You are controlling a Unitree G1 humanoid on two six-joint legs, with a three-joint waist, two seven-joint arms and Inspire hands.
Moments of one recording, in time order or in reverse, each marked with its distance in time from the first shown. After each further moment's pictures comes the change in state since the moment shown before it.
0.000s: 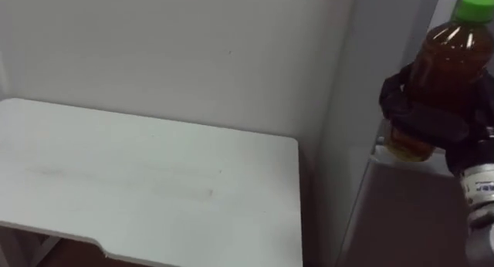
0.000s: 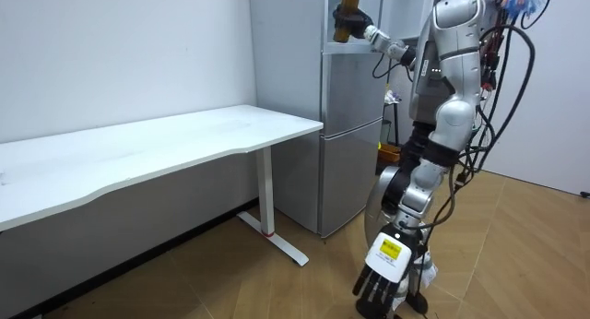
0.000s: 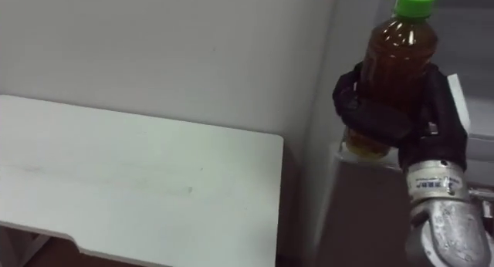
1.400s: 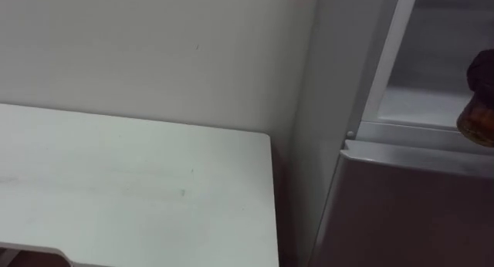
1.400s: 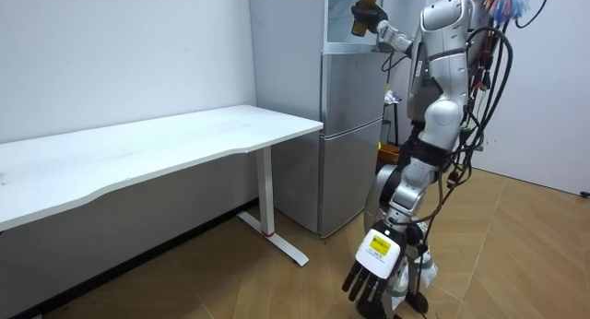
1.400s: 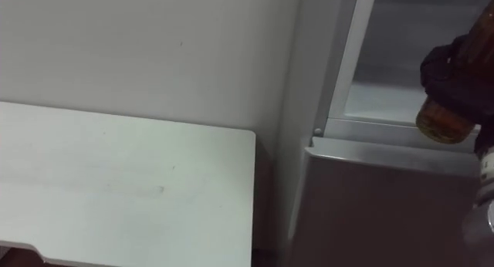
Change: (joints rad) left arm 0.003 0.005 0.062 0.002 0.011 -0.013 0.038; right arm -0.083 -0.095 -0.128 0.190 0.124 0.021 -0.121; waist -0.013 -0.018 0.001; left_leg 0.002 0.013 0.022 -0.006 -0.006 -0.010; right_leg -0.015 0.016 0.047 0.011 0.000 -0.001
